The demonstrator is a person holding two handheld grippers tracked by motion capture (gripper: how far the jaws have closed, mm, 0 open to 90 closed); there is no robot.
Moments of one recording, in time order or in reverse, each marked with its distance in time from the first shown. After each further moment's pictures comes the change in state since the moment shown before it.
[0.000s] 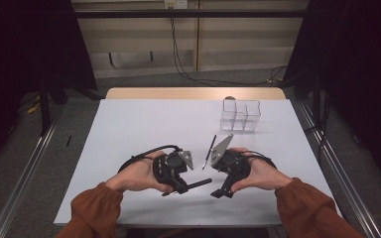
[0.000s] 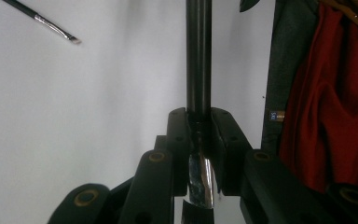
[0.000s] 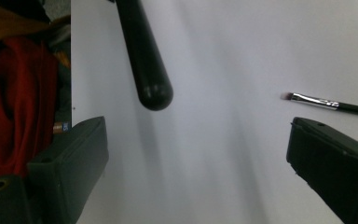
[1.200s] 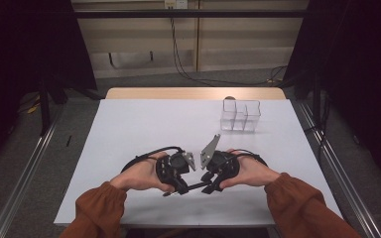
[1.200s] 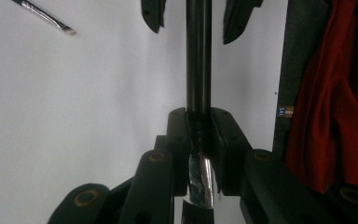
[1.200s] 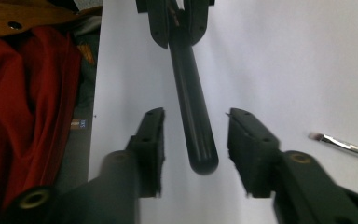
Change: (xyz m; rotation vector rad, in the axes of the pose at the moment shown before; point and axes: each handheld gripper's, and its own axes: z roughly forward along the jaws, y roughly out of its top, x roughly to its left) left arm 0.007 0.001 0.014 0.028 -0.008 -0.001; right arm 0.002 0.024 0.009 0.026 0.092 -0.086
